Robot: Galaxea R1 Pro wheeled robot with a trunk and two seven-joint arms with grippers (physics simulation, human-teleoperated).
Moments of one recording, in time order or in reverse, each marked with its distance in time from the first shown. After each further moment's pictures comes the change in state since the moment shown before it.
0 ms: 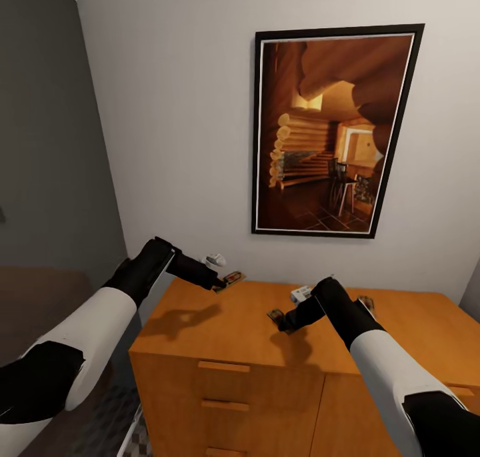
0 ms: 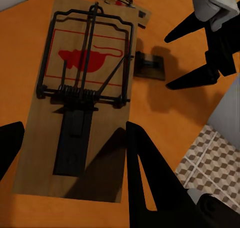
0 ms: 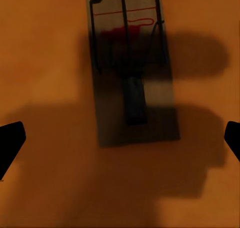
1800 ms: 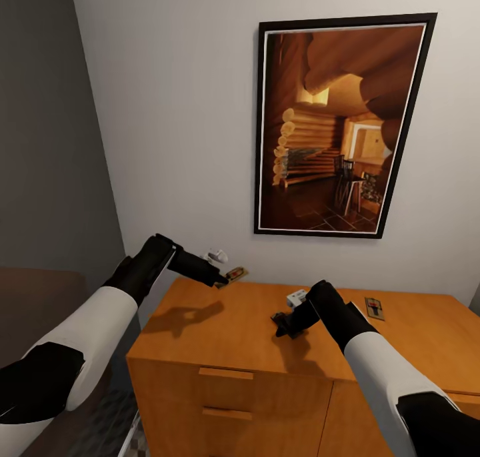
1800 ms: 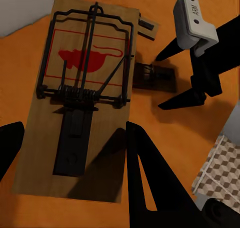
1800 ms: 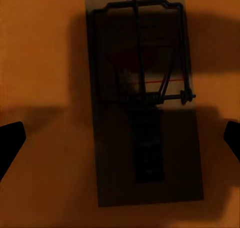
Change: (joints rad) left arm 0.000 -0.005 0.002 -0.045 0.001 0.003 -0.004; right arm 0.006 0.030 0.003 0.024 0.061 -0.007 0.001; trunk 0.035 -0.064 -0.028
